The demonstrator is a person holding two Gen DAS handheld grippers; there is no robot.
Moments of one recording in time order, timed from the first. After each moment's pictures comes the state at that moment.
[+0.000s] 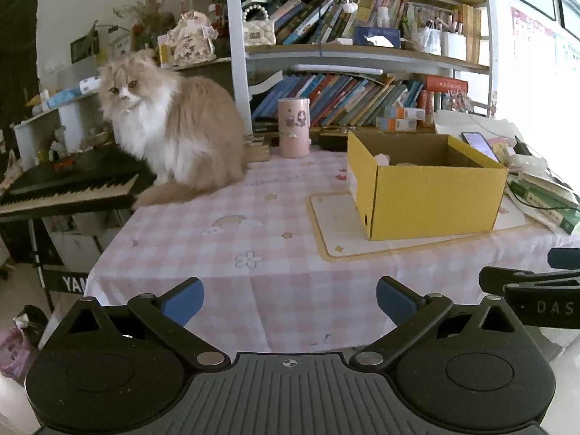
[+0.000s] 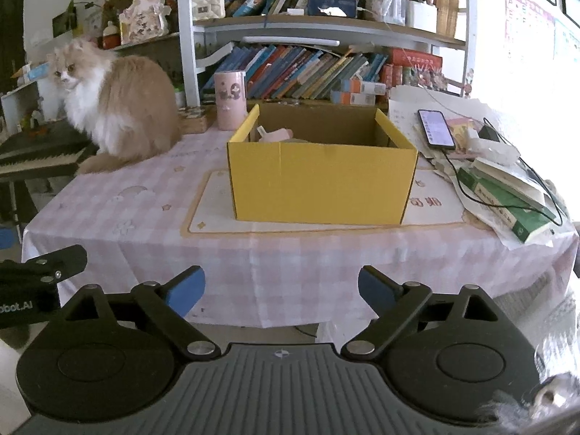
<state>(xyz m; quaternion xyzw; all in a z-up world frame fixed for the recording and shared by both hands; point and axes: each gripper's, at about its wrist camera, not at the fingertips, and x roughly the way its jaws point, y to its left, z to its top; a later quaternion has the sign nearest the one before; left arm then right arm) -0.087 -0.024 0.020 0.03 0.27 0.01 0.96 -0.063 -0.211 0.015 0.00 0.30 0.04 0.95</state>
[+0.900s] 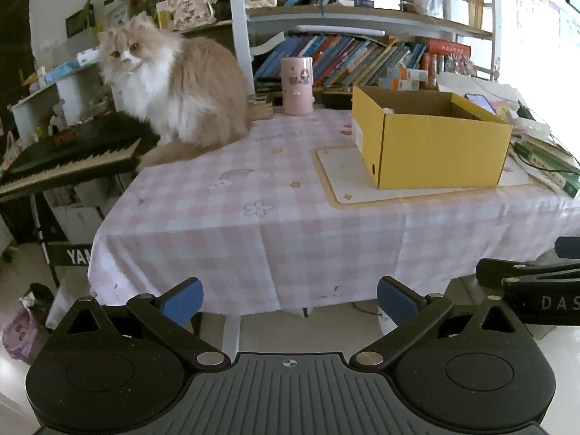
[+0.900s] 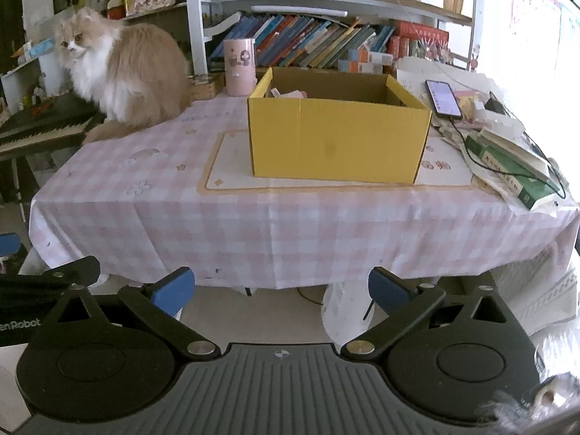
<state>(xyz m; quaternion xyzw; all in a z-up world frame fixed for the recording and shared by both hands) -0.099 -0.011 0.000 0.04 0.33 0.01 0.94 -0.076 -0.190 -0.001 0.00 0.35 0.05 0.94</state>
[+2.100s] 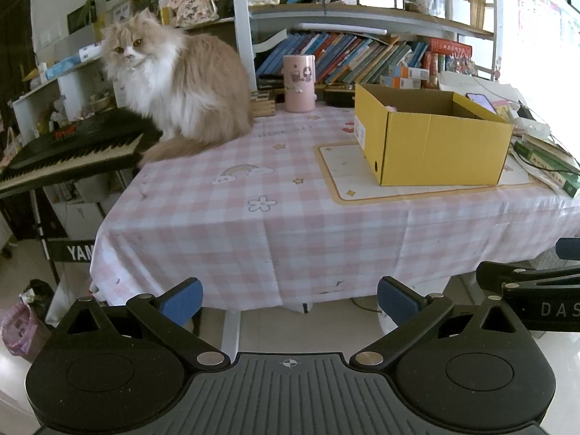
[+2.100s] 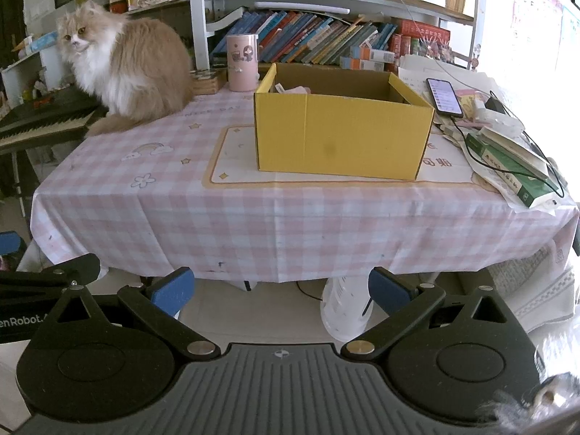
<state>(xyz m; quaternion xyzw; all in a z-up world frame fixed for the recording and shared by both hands) -0.100 -0.006 0.001 0.03 0.33 0.01 0.94 -0.082 -0.184 0.002 -0.01 0.35 0.05 0.94</state>
